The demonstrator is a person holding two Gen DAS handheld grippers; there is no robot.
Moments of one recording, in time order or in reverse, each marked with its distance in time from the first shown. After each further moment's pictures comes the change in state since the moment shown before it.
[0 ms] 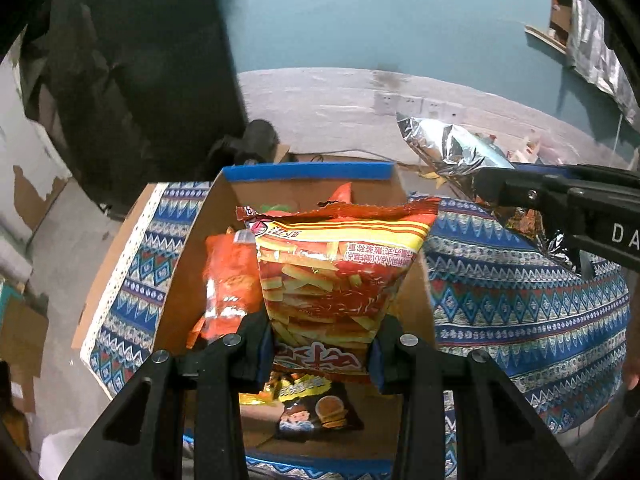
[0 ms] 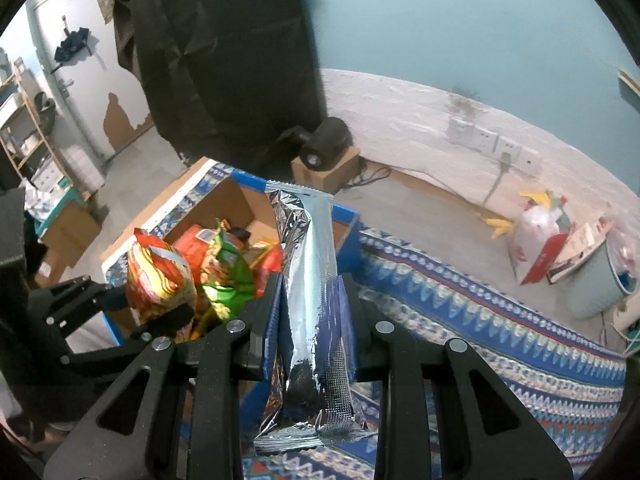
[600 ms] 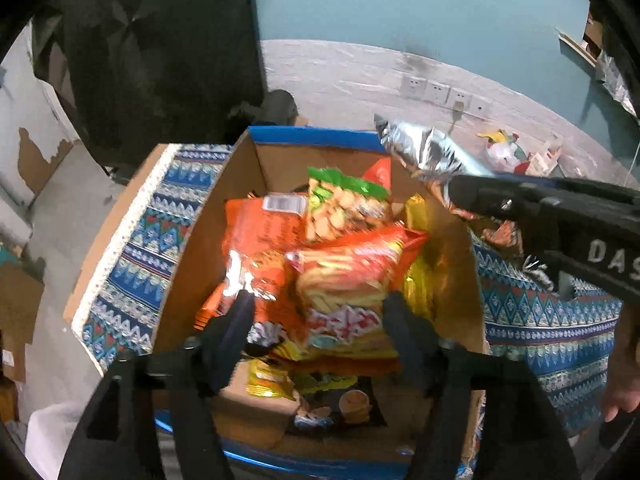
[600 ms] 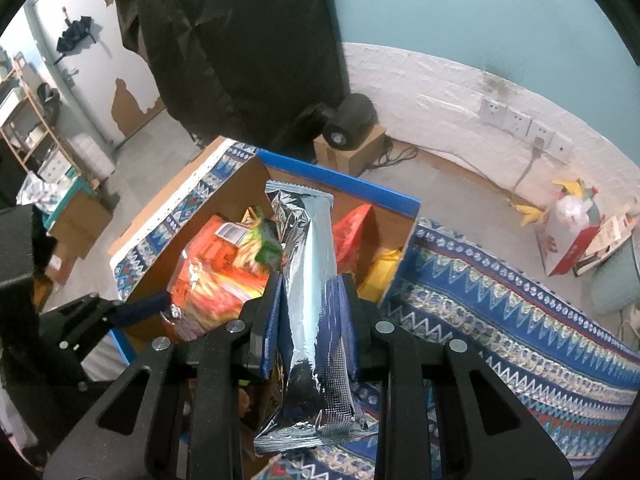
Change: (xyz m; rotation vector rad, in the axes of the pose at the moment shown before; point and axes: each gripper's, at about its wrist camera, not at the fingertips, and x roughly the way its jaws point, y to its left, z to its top) left arm 0.025 0.029 -0.009 -0.082 0.069 0.021; right arm 0.052 0.035 0.010 0.009 0.079 0.051
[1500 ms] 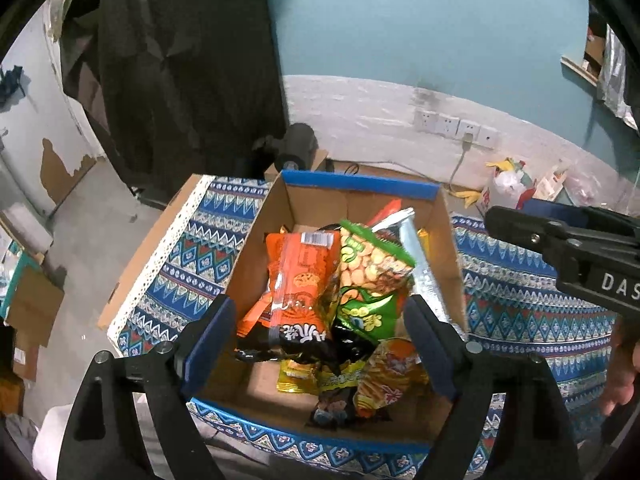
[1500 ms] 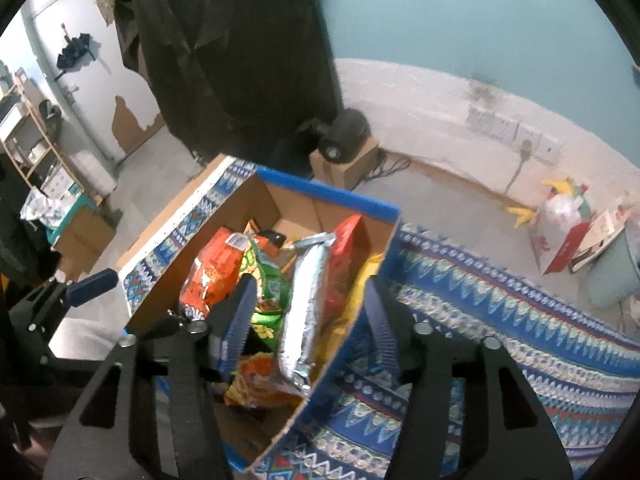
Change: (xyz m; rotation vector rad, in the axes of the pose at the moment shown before) left arm -0.059 0.005 0.005 -0.015 -0.104 0.052; right arm -0.045 -0.007 -0.006 0.023 -0.075 -0.014
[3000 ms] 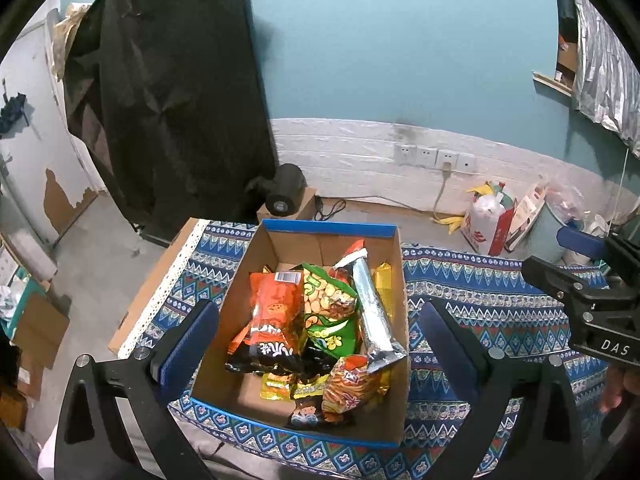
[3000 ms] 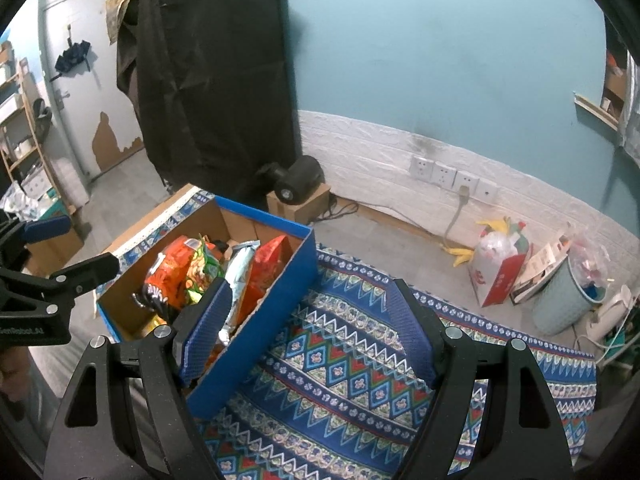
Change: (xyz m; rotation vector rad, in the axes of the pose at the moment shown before) left arm -0.062 -0.037 0.008 0.033 -0.117 -0.001; right arm -0.086 -0.037 -0.040 -0.069 -0.165 -0.143
